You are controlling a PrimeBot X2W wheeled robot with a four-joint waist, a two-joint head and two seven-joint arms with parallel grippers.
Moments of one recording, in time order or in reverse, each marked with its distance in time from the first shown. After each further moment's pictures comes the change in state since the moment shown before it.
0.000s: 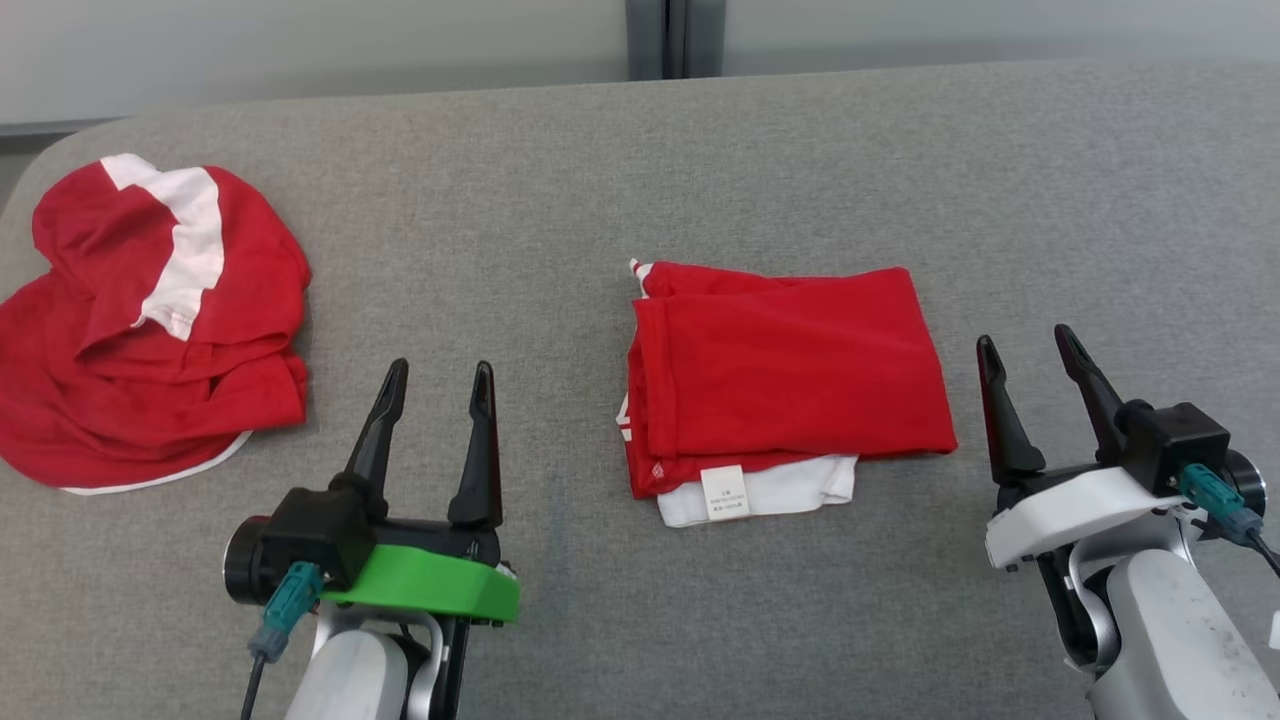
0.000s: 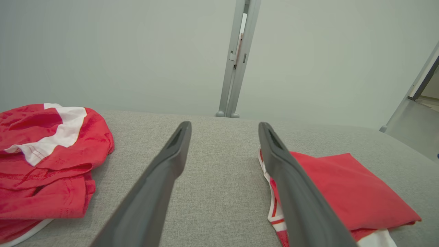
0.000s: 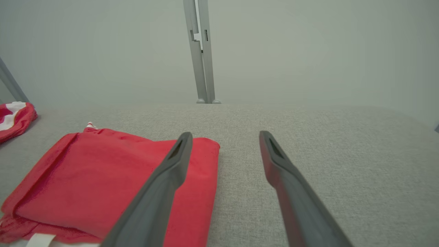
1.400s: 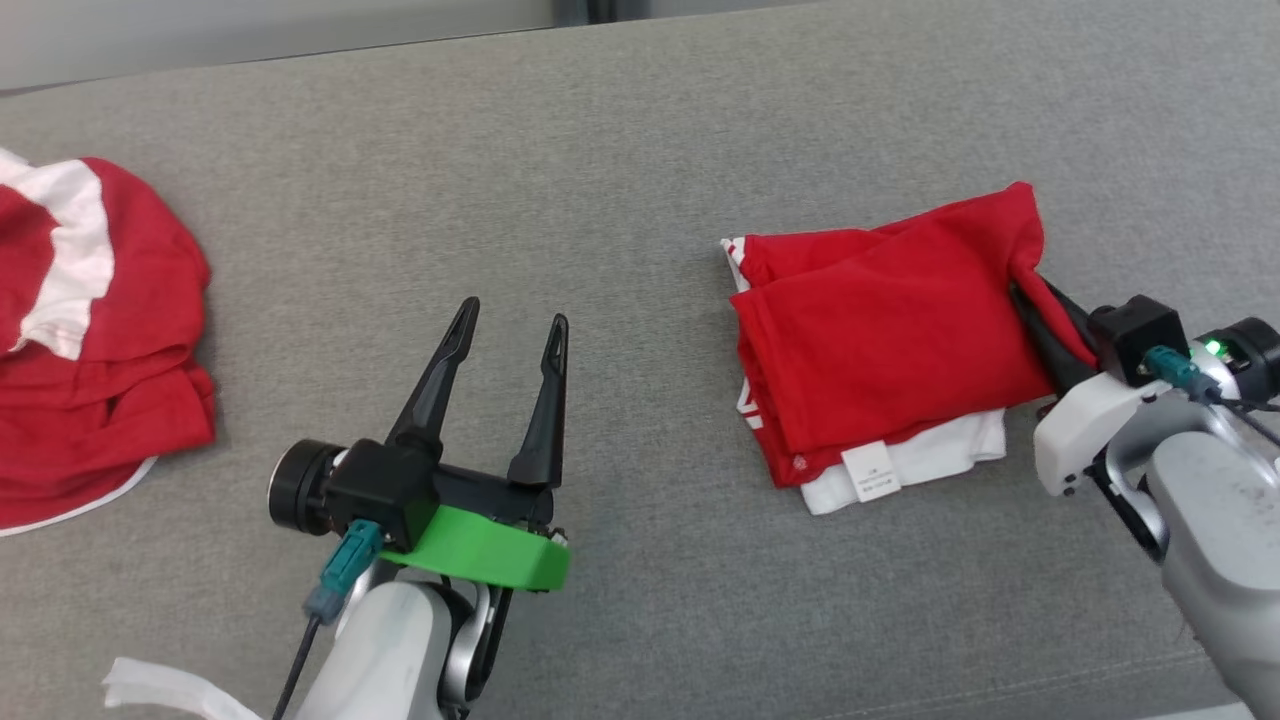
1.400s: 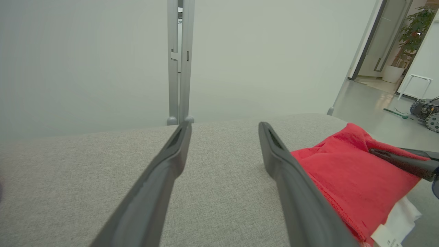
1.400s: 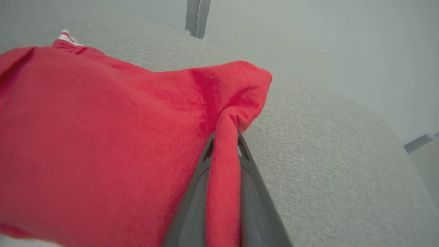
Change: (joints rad) left arm -0.094 -0.001 -0.099 -0.018 0.052 -0.019 0.000; right arm -0.325 -0.256 0.340 0.378 0.011 0.001 0.001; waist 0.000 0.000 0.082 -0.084
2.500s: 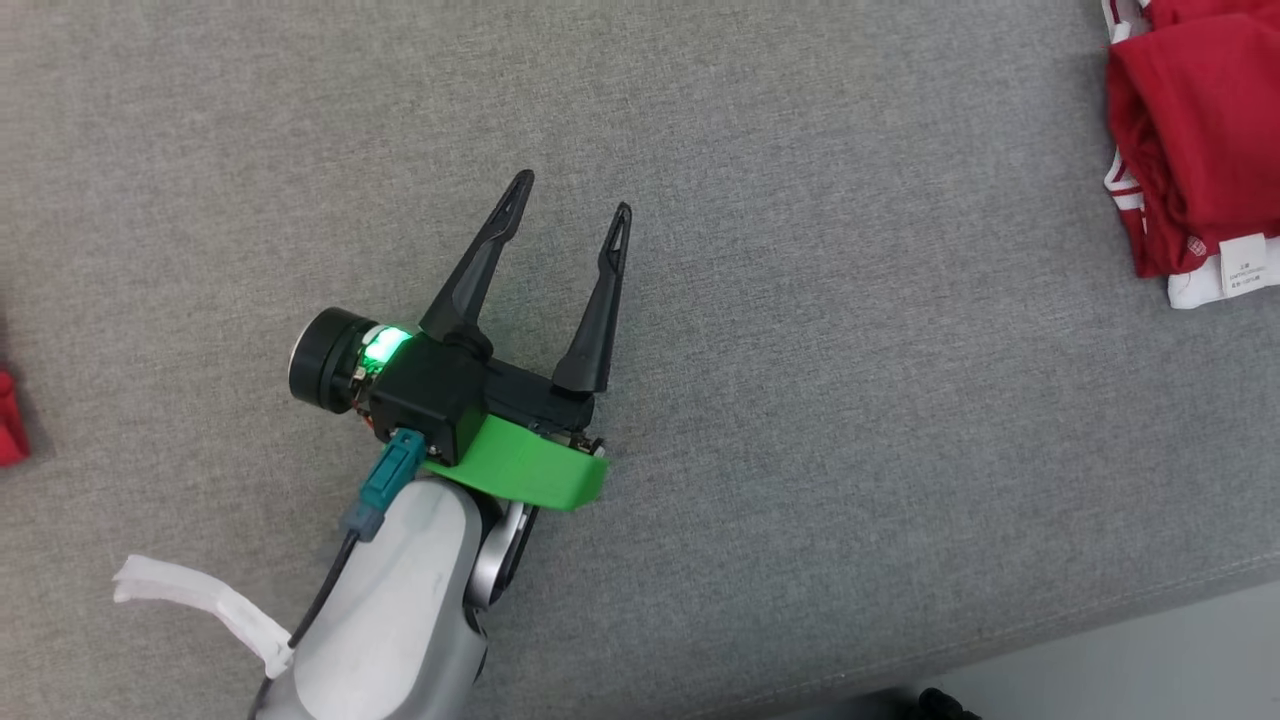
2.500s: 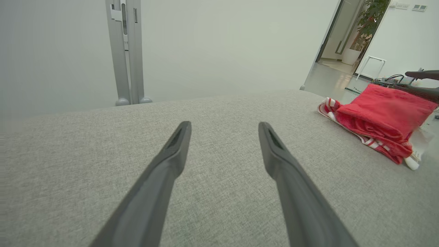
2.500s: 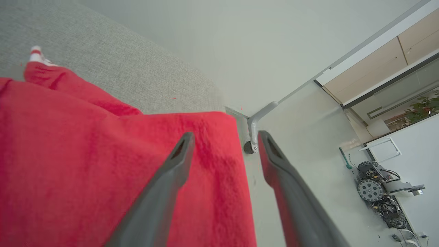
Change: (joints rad) left arm -0.202 -0.001 -0.081 0.016 0.053 -0.014 0.000; right arm -0.255 -0.304 -0.264 0.111 -0.118 0.000 -0.001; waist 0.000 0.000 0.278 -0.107
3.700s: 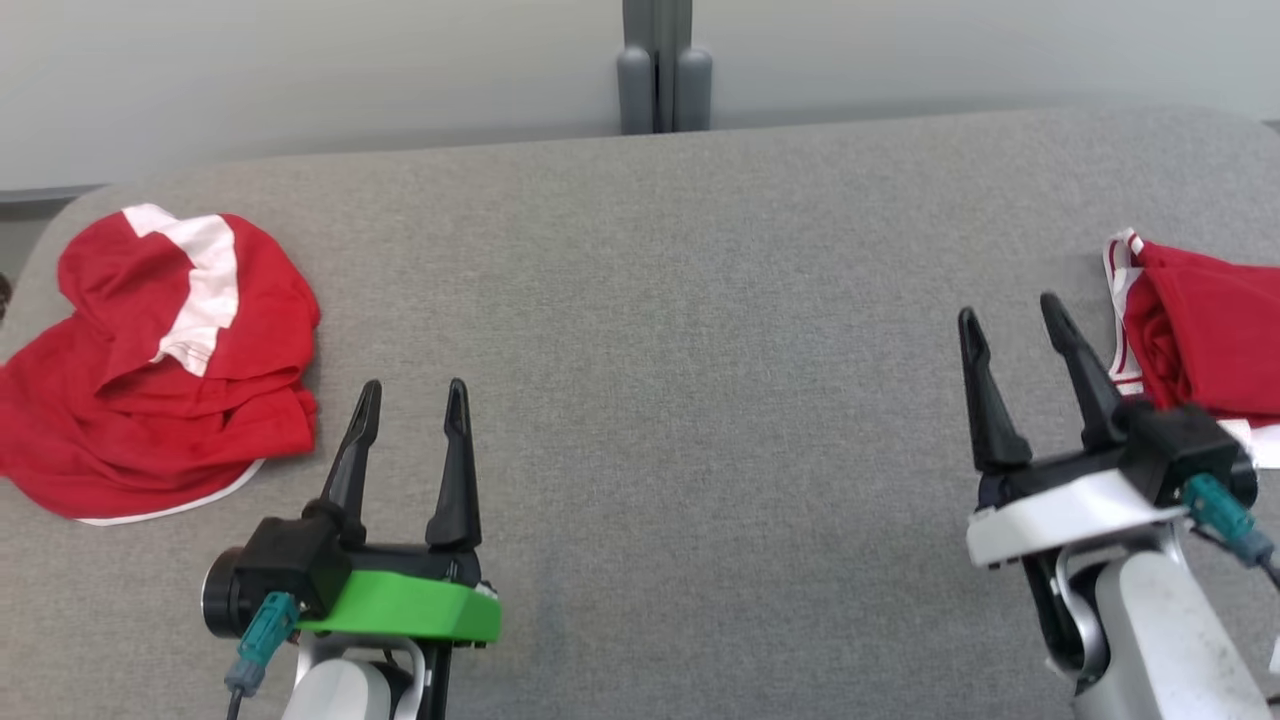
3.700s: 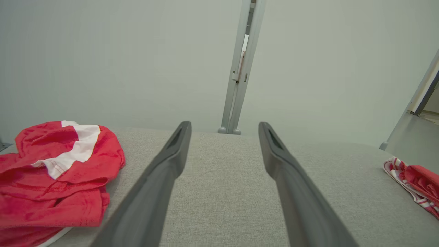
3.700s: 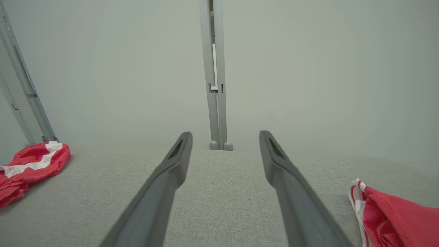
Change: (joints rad) left arm 0.343 0.001 0.209 -0.044 -0.109 0.048 0.000; right arm 0.602 0.582 -0.053 -0.638 0.100 0.000 0.000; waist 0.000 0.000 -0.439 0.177
